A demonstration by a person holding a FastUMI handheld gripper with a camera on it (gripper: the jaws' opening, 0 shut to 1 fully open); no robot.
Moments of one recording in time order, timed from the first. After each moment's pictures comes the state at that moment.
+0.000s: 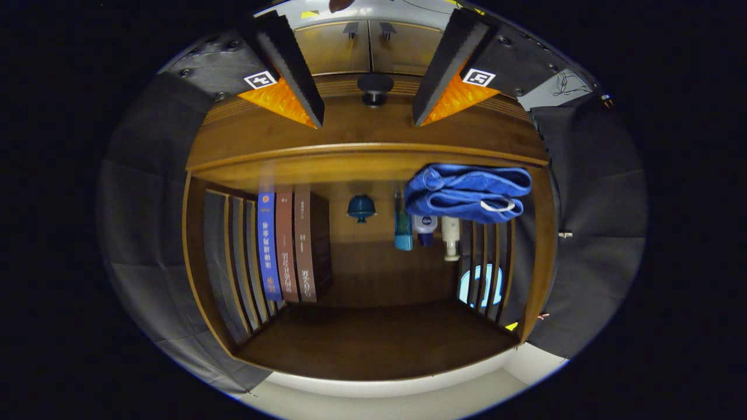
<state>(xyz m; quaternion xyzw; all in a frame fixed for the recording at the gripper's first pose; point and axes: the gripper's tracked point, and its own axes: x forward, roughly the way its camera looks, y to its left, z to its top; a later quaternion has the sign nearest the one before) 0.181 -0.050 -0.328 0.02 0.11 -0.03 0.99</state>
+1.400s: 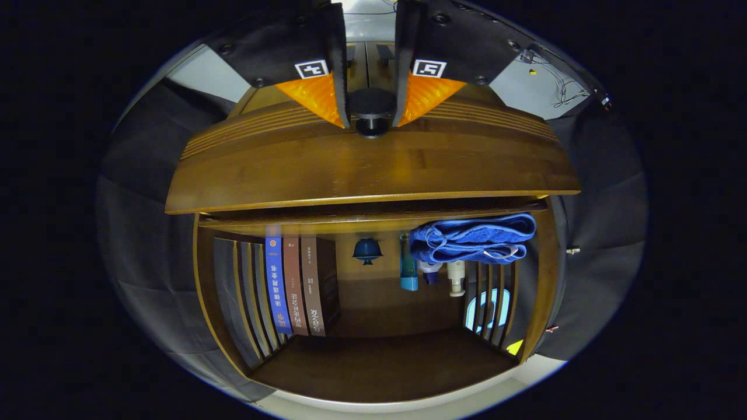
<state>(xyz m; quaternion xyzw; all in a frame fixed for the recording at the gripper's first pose) 0.125 -0.044 -0.368 0.03 0.16 -0.04 0.99</state>
